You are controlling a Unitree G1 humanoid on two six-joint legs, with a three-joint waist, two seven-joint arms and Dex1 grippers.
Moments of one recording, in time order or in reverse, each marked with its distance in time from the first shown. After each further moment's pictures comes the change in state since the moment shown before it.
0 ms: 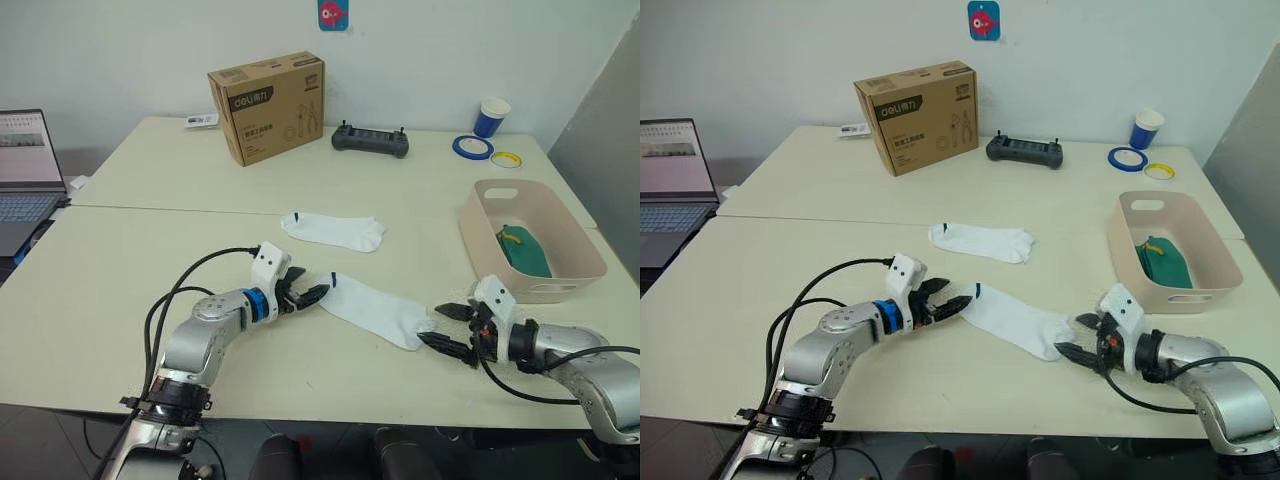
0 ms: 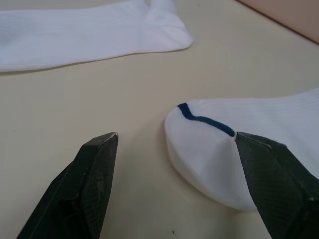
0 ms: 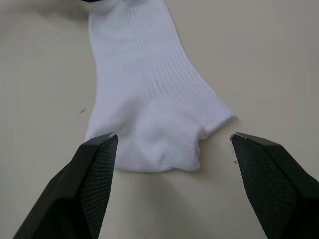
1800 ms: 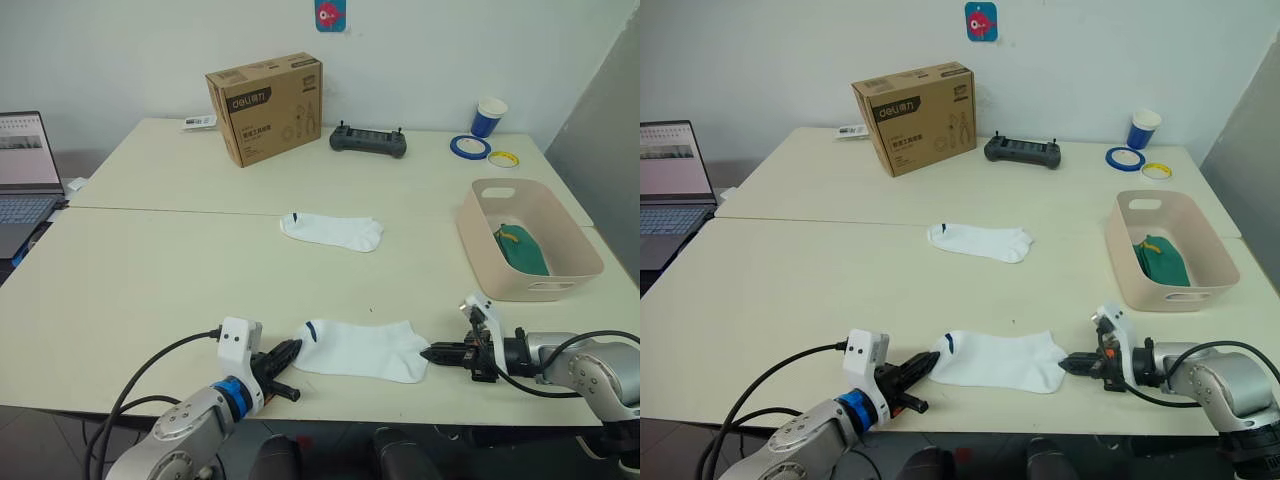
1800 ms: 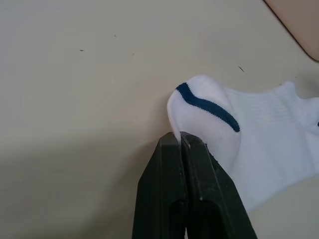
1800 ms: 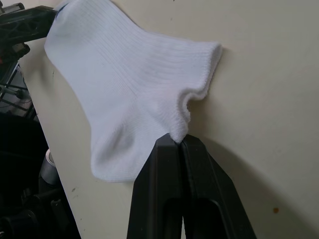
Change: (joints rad) left arm 0.658 -0.118 0.168 -0.721 -0.281 0.298 0.344; right arm -0.095 -0.072 0.071 0.138 0.268 0.287 0.053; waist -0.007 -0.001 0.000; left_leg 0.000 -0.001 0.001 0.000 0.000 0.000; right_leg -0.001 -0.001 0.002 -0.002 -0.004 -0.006
